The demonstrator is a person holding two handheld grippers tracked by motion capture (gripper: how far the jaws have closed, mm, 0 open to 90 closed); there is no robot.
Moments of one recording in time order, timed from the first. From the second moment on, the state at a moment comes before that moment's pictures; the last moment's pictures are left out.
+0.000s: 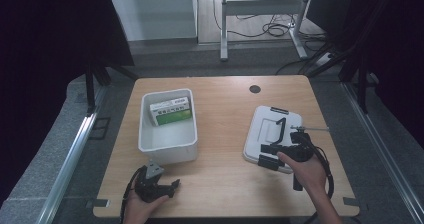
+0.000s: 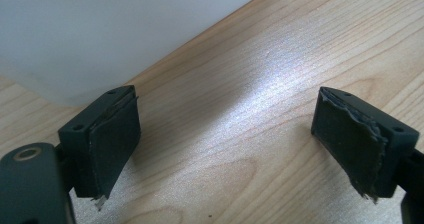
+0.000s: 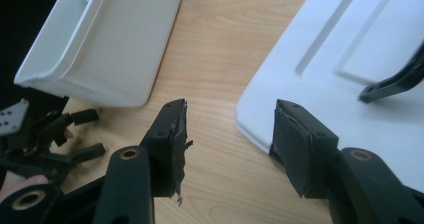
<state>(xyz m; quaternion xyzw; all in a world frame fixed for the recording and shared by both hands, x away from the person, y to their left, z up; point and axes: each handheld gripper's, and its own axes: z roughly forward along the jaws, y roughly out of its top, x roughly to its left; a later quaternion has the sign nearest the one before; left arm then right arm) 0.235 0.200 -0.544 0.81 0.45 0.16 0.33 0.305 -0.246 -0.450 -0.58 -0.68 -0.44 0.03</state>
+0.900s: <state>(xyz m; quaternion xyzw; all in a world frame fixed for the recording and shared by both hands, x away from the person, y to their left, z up) 0.235 0.200 -0.544 0.81 0.45 0.16 0.33 0.342 -0.278 -0.433 -0.63 -0.66 -0.40 0.00</state>
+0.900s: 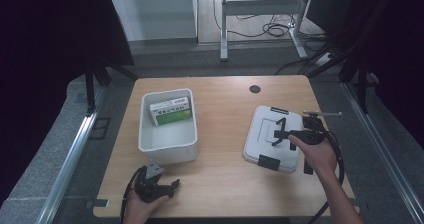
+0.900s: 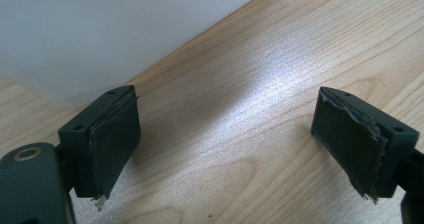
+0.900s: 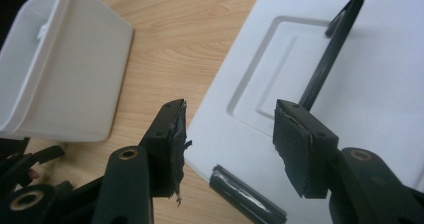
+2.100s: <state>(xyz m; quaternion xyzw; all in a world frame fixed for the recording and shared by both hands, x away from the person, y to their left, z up) 0.235 0.200 -0.544 0.81 0.45 0.16 0.33 0.395 -0.289 -0.456 -0.69 -0.64 -0.34 0.00</state>
